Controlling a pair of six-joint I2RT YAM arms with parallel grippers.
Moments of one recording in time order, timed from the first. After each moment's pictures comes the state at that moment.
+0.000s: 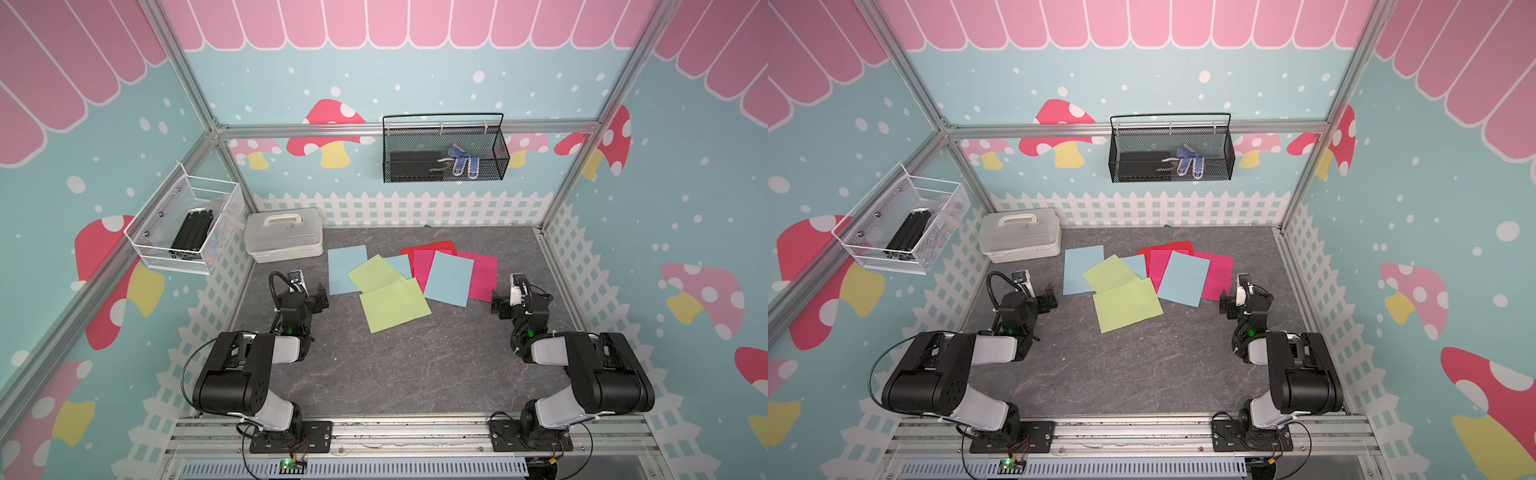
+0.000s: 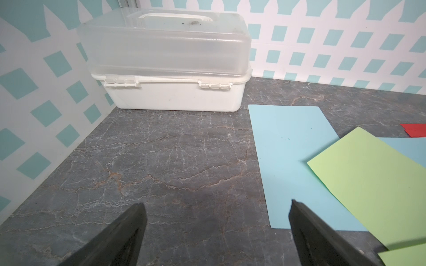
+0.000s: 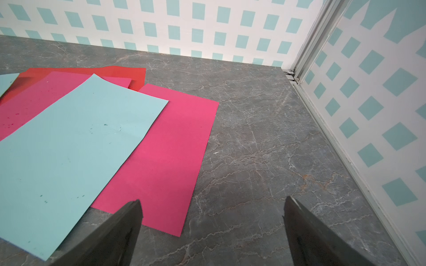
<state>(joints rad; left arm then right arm) -0.02 1.54 0.38 0.83 -0.18 -0.07 -0.04 1.52 0.34 0.84 0.01 -0.12</state>
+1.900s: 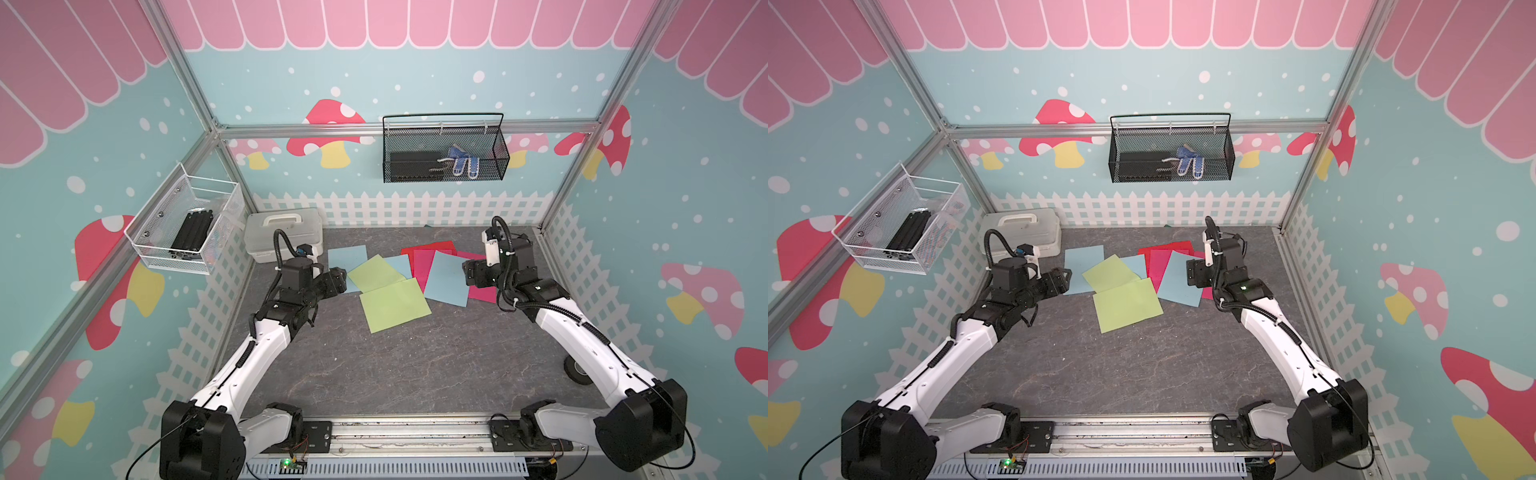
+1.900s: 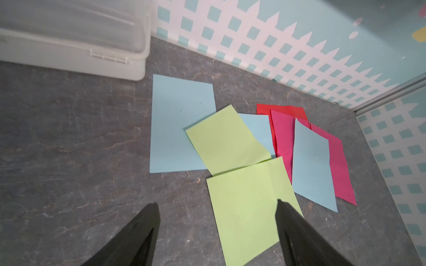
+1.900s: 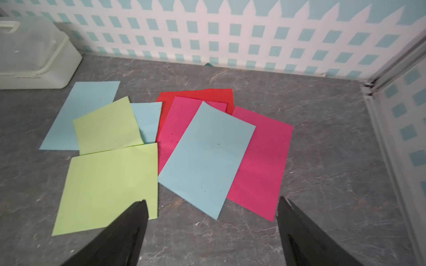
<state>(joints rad) -0.19 1.19 0.86 -0.27 0.10 -0.45 0.33 1.30 1.13 -0.45 0.03 0.12</state>
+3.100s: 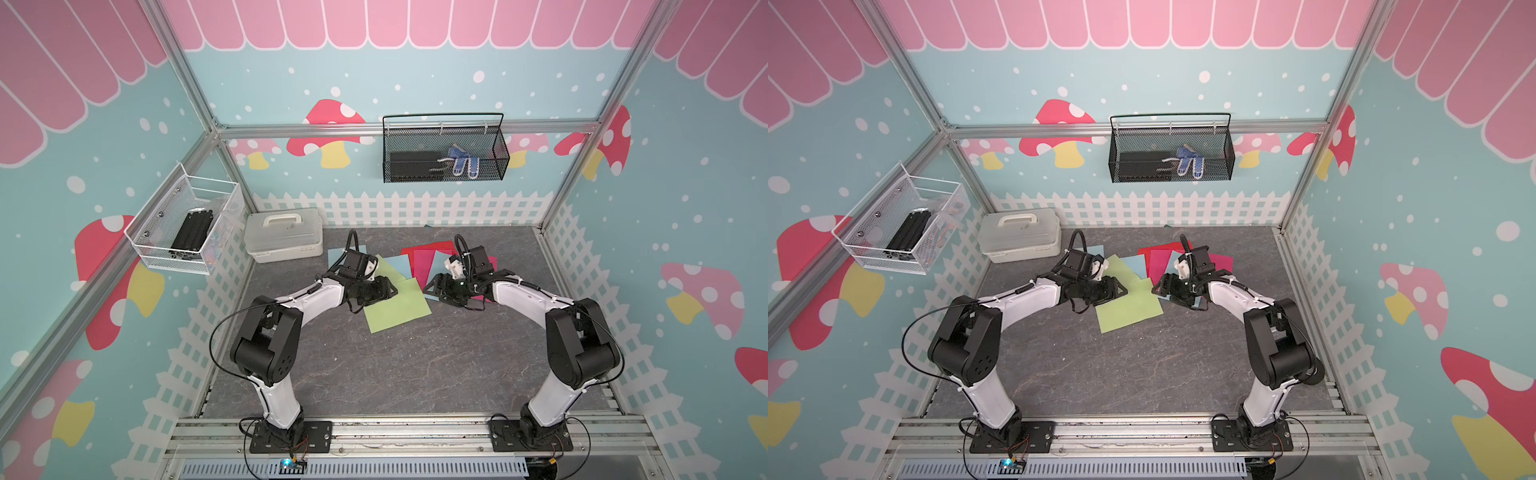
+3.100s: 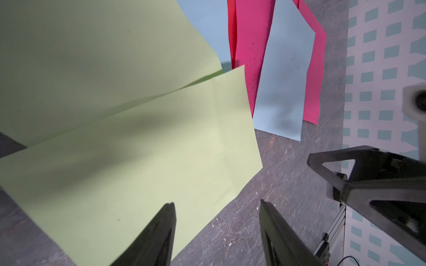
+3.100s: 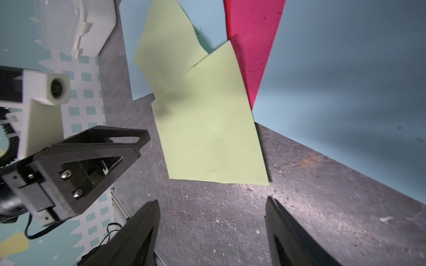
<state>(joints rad) -0.40 1.79 1.15 -0.29 0.45 -0.57 0.34 1.73 1.09 -0.33 -0.56 0.63</state>
